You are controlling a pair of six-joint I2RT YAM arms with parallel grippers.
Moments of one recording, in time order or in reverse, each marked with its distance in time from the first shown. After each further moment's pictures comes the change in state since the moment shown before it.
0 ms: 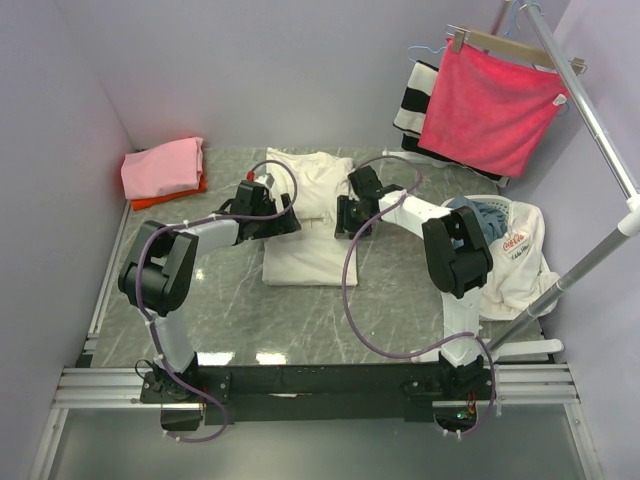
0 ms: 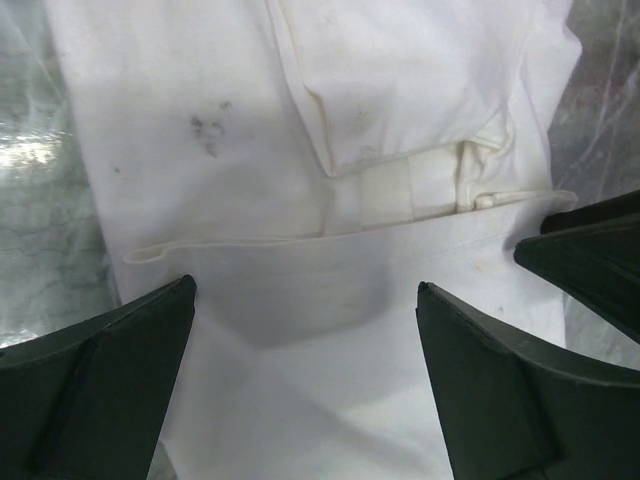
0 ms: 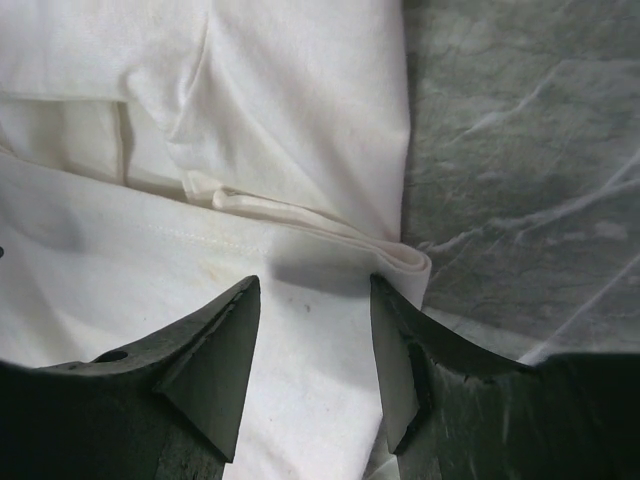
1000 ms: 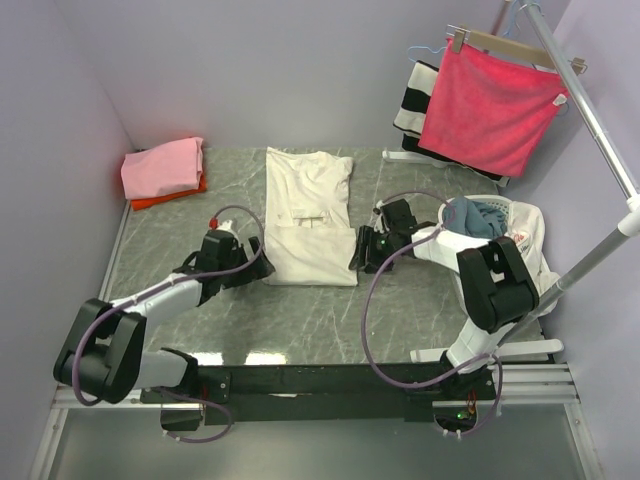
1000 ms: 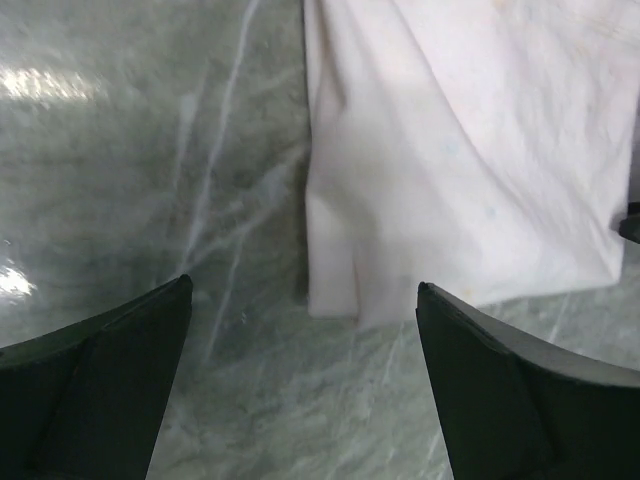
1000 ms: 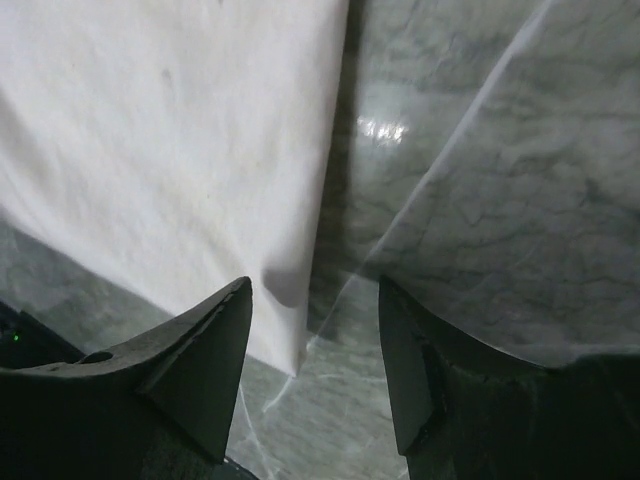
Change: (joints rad) left arm 0.012 -0.552 -0.550 -0.038 -0.085 -0.113; right arm -0.071 -0.344 -0.515 0.174 -0.202 0.042
